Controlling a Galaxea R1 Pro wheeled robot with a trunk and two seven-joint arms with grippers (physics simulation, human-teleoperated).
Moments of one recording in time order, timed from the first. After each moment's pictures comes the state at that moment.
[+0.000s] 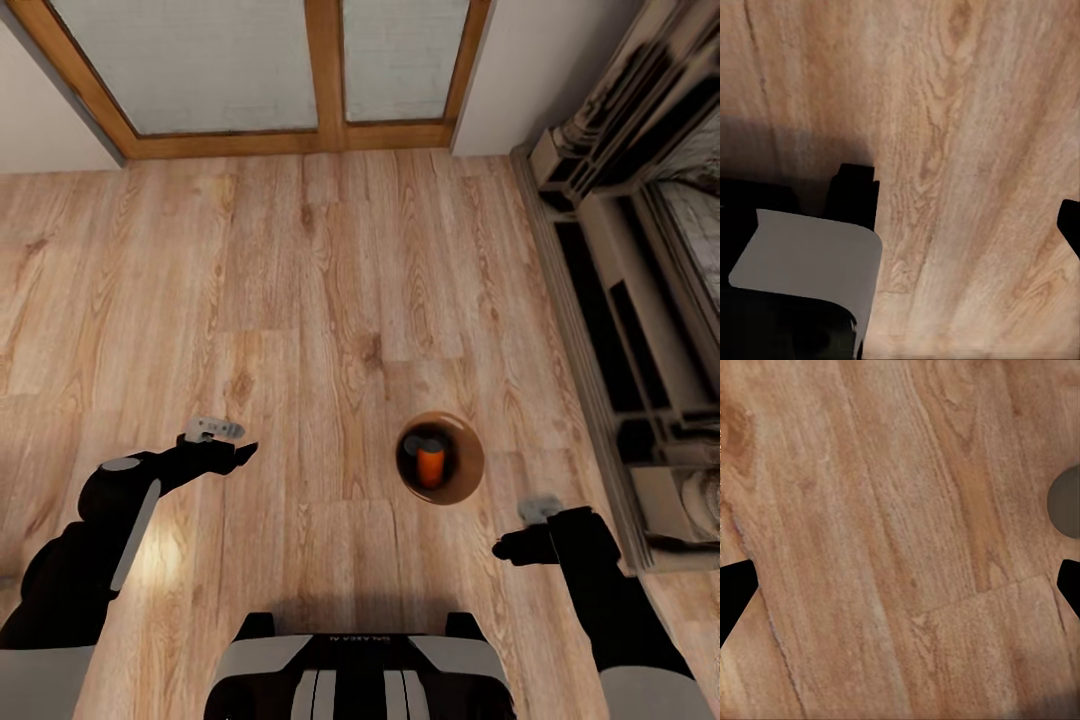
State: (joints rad) left arm -0.57 0.18 0.00 -1.53 -0.02 0.80 -0.38; right arm -0.50 -0.06 -0.19 -1.29 0.68 1.03 0.68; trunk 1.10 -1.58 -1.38
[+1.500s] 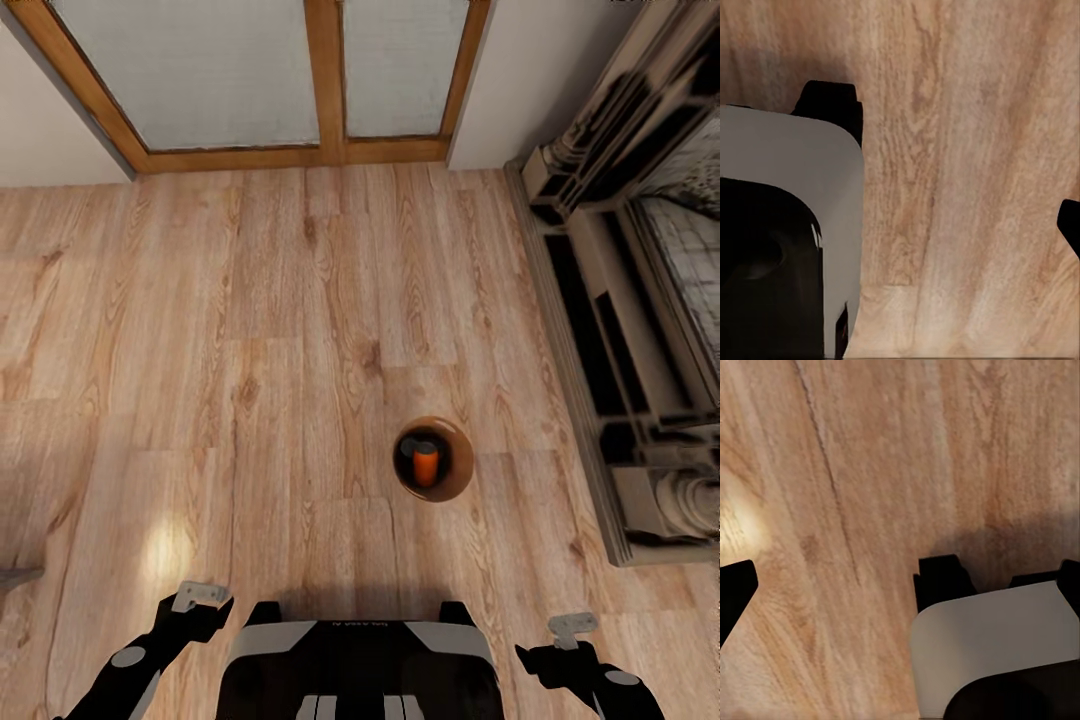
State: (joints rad) left arm -0.29 0.17 0.00 -0.81 -0.02 0.07 -0.16; right arm -0.32 -0.09 -0.47 -0.70 0.47 0.16 0.39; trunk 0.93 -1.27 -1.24
